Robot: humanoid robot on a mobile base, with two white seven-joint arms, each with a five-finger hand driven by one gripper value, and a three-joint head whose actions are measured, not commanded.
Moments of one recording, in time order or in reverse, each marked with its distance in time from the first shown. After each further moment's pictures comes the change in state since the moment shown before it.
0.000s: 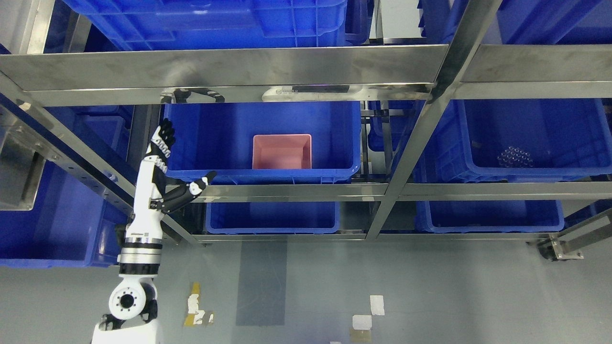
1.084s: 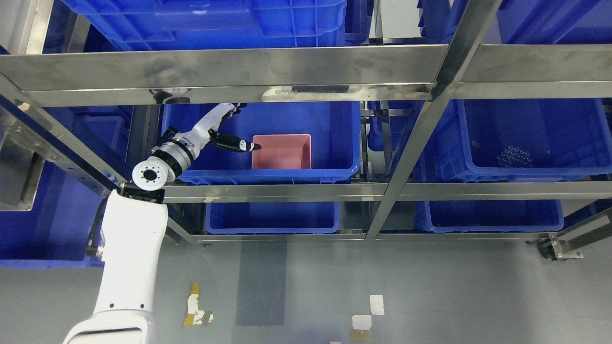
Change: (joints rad) left arm -0.584 0.054 -0.126 0.557 -0.305 0.202 -0.318; right arm 0.000 0.000 0.000 0.000 0.000 0.006 -0.001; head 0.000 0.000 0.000
